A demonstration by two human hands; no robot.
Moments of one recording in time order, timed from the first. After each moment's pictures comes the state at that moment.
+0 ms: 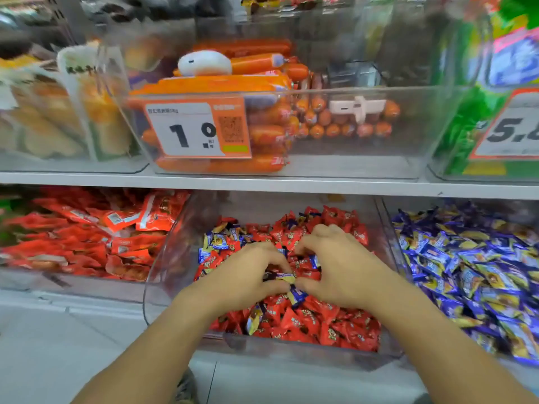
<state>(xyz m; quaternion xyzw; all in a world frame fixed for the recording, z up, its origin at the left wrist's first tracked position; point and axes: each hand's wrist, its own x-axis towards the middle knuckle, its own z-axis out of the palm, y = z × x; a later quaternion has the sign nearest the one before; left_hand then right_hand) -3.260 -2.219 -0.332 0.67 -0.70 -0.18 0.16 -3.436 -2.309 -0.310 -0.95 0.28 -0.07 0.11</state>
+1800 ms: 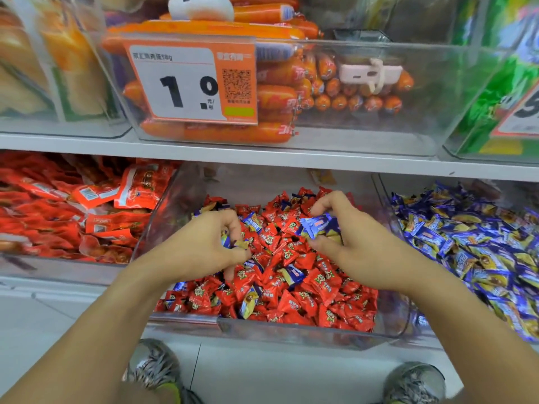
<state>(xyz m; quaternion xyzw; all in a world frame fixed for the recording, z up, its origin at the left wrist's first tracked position) -3.227 -2.199 -0.309 0.74 -0.53 -0.35 0.23 -3.455 -2.305 -0.292 -0.88 0.33 -0.11 0.33</state>
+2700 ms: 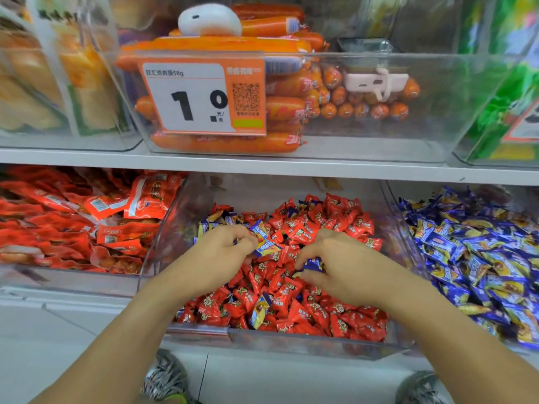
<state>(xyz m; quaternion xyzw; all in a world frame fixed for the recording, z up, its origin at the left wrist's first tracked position) -3.234 -2.201 -0.316 0.74 -0.47 -0.36 0.31 -3.435 -2.303 -0.318 -0.94 0.30 0.03 0.17</state>
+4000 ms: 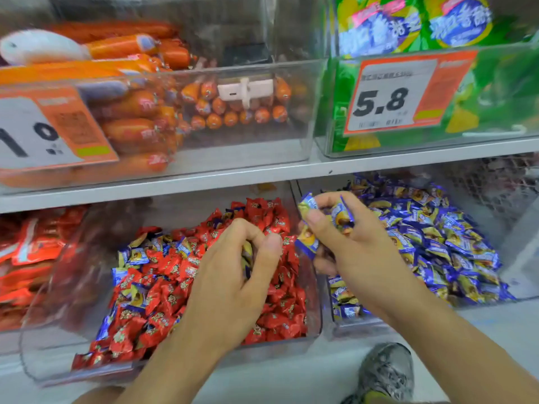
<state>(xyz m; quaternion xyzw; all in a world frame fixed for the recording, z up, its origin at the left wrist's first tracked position) -3.377 -2.226 -0.302 0.62 -0.61 -0.14 0.47 -3.535 -2.300 -0.288 -0.57 0.39 -0.41 0.60</state>
